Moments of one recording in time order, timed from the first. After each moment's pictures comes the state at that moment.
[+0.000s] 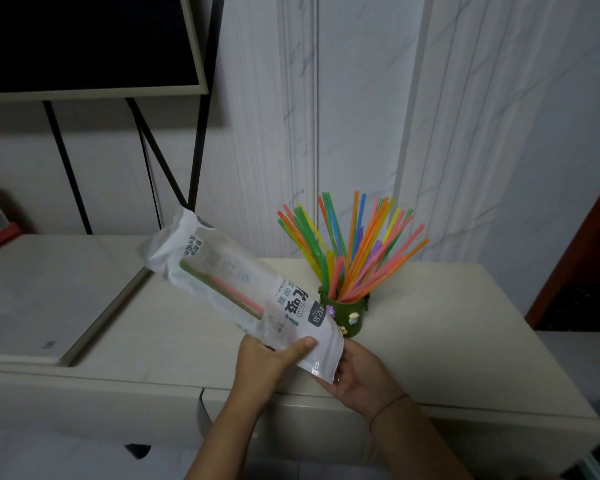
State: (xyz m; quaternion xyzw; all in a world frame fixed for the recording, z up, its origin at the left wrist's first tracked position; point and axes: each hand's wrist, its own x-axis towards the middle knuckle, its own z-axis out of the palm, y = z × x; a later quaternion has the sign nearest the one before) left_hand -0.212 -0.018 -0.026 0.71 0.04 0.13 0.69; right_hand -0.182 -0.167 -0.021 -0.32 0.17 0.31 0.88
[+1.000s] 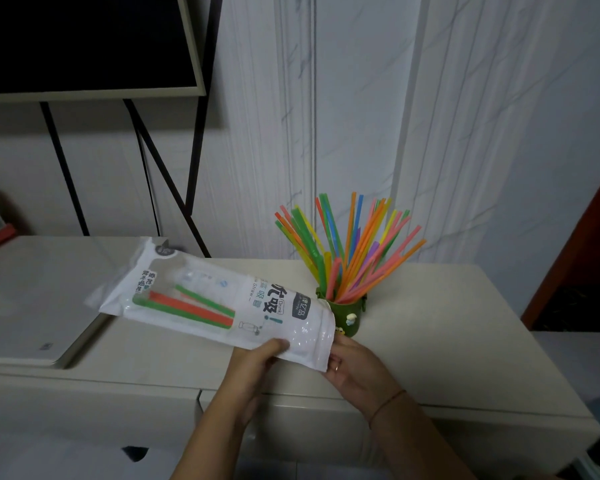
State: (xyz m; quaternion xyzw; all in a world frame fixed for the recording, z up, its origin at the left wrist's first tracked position) left_hand -0.209 -0.008 -0.031 0.58 0.10 0.06 0.81; right_hand -0.181 -0.167 -0.021 -0.41 0.04 0.24 0.88
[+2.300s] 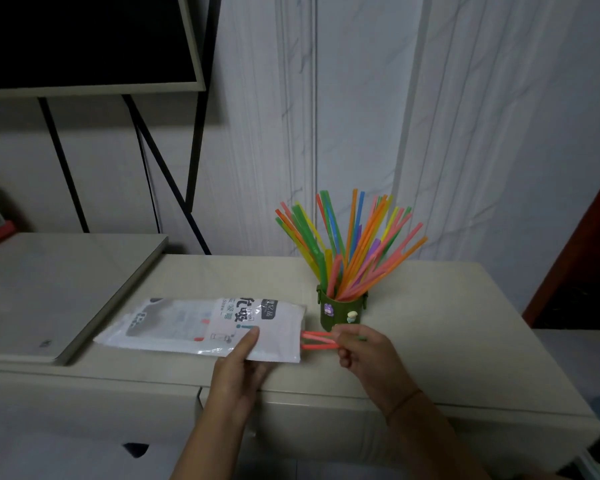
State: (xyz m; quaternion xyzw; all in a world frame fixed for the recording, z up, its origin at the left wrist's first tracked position) left_hand -0.207 0.007 -0.051 0.39 0.21 0.08 0.89; right_hand -0.176 -0.186 -0.021 -0.57 0.07 0.10 0.81
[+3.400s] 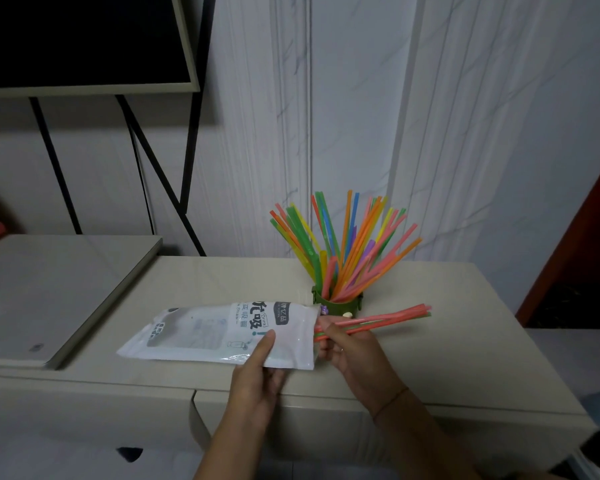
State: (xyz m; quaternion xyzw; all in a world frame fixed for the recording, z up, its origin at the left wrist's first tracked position) left_hand -0.201 -0.029 -0.053 0.31 0.22 0.07 0.92; right_hand -0.180 -0.171 -0.010 -0.51 0.01 0.10 0.85
